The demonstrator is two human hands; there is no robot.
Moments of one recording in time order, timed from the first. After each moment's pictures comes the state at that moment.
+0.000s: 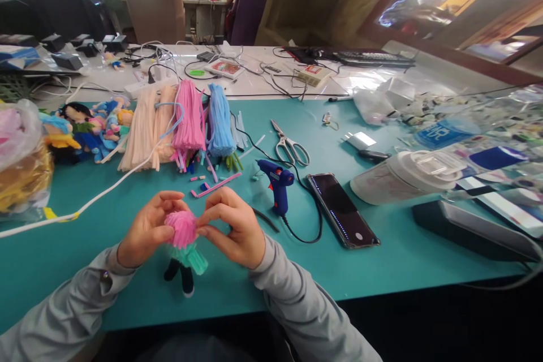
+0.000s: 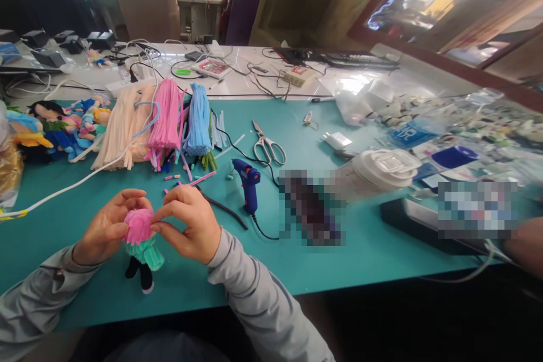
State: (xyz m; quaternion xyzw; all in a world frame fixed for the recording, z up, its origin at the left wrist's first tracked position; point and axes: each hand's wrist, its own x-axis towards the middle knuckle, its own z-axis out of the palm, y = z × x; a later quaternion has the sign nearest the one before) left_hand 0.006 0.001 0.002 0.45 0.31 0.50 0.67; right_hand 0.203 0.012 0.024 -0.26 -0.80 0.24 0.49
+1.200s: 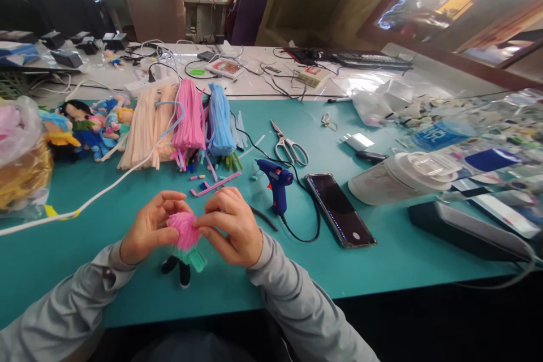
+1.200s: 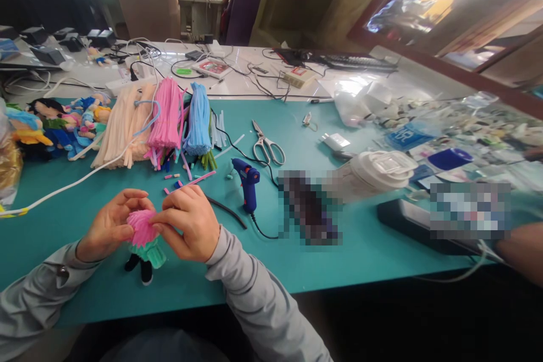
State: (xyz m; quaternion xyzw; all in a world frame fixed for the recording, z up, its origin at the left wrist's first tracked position) left_hand 0.005 0.001 -0.004 0.47 0.30 0.49 0.67; right_hand 0.206 0.017 0.023 -0.22 -0.85 0.11 0.46
